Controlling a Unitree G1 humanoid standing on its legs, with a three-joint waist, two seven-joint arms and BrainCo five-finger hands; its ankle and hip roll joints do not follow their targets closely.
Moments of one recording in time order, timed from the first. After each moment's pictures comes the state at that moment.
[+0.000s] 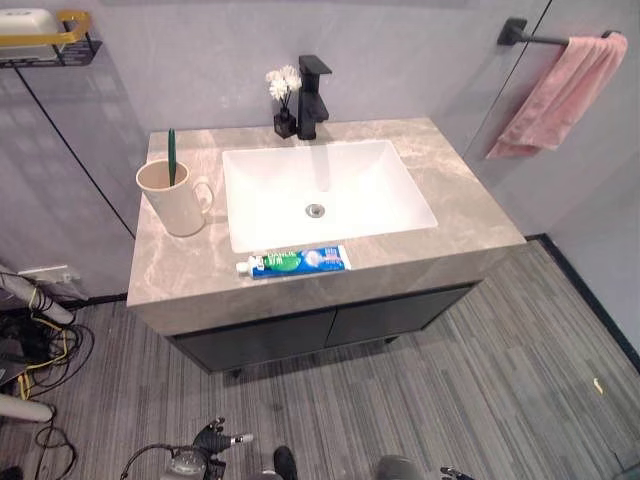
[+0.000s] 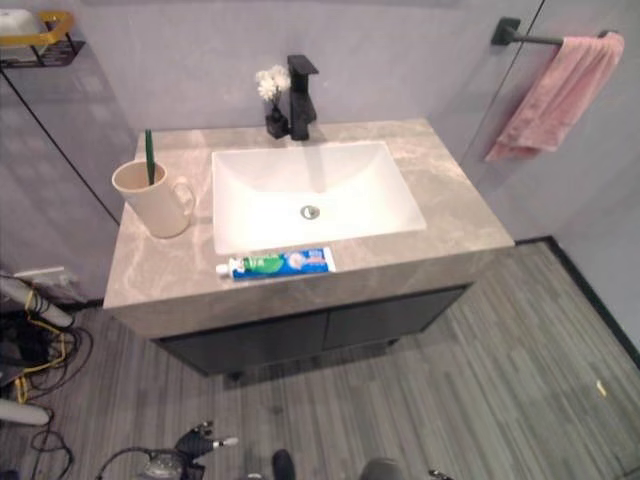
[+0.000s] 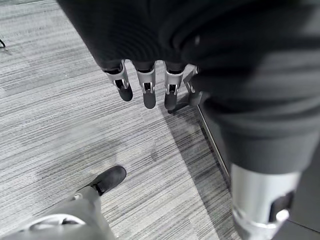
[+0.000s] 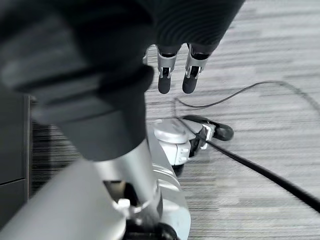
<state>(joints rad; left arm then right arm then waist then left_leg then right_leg) -0.12 0.29 -0.32 1.29 -0.24 -0.13 0.00 0.03 -0.30 0.32 1.25 0.22 -0.09 0.13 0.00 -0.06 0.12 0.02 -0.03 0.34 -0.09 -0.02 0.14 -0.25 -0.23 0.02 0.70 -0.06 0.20</state>
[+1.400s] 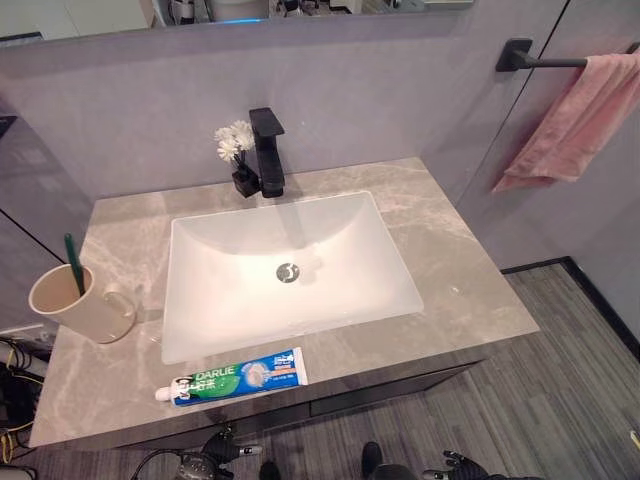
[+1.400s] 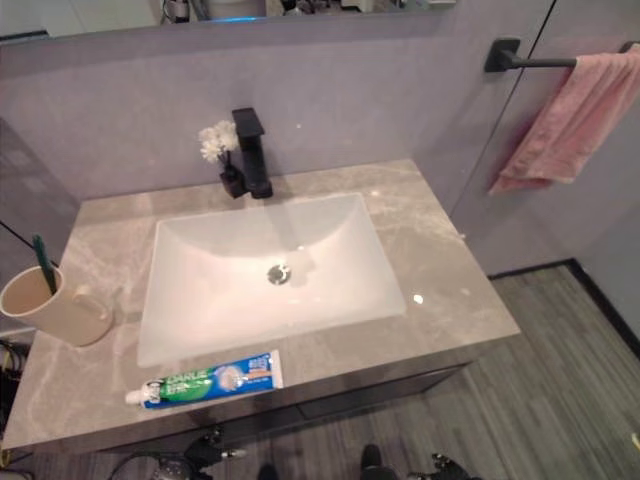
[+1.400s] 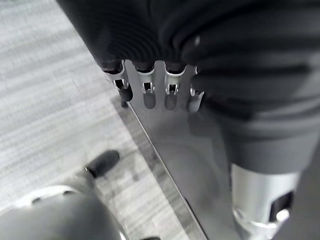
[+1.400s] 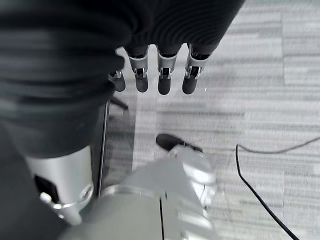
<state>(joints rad) -0.09 0.27 -0.33 1.31 -0.15 -0.15 -0.01 0.01 -0.33 0.34 1.23 0.14 -0.11 0.11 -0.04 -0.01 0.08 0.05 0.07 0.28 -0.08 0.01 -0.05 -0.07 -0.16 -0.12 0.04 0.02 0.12</state>
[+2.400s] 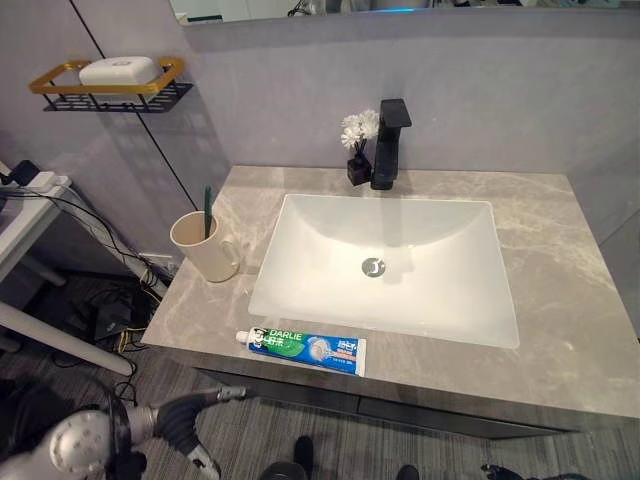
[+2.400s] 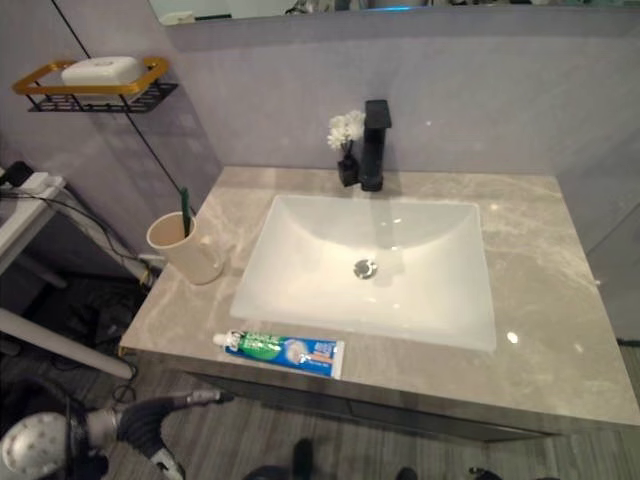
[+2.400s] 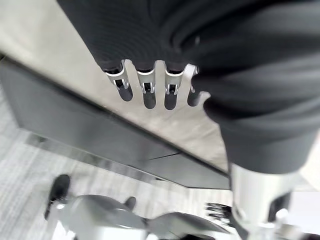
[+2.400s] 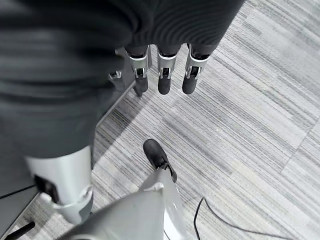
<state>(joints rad) 0.61 1.36 0.05 -0.50 -0.46 -0.10 -0.57 0.03 -0.46 0.32 1.33 -0.10 -0.10 0.14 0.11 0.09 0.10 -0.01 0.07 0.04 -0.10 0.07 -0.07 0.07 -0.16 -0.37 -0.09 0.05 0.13</state>
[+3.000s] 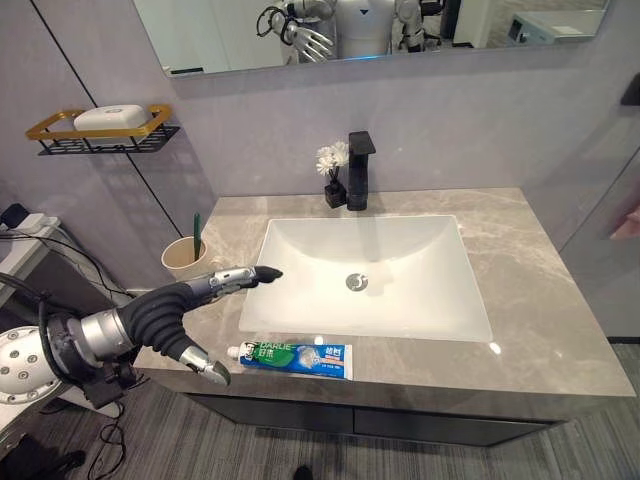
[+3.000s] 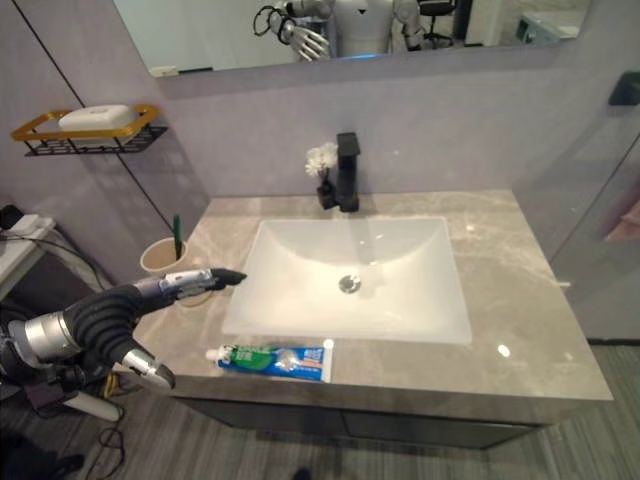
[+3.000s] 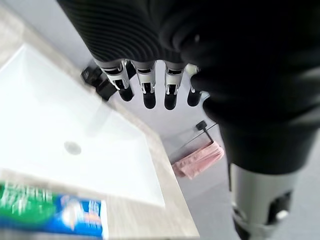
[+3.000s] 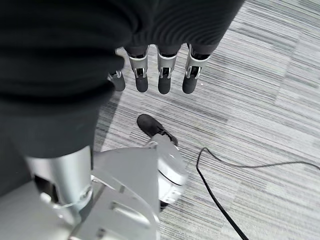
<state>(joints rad) 0.38 1.27 0.22 -0.54 -0.61 -0.23 -0.38 0.14 -0.39 0.23 1.36 0.03 -0.10 0.18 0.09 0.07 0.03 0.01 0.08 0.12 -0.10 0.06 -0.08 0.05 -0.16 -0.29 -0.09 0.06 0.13</state>
